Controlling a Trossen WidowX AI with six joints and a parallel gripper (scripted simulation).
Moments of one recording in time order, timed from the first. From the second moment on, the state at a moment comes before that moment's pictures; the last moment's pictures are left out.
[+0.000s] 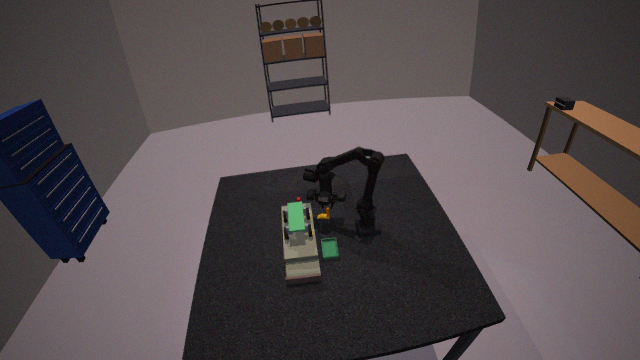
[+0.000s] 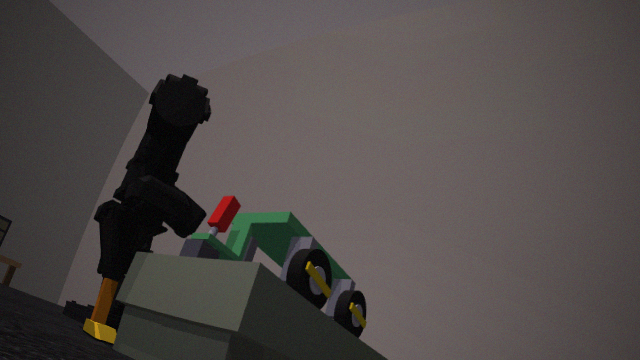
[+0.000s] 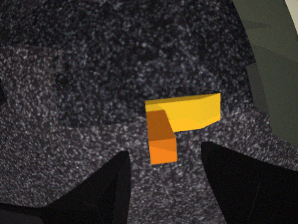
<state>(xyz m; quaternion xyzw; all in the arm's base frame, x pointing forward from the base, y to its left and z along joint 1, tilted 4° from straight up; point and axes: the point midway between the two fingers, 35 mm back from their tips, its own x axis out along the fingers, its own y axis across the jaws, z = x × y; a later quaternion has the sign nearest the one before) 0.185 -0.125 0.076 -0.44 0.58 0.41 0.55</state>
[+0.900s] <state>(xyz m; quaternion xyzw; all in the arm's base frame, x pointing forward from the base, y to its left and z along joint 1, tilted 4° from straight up) 0.185 -0.126 0.041 -0.44 0.58 0.41 0.55</state>
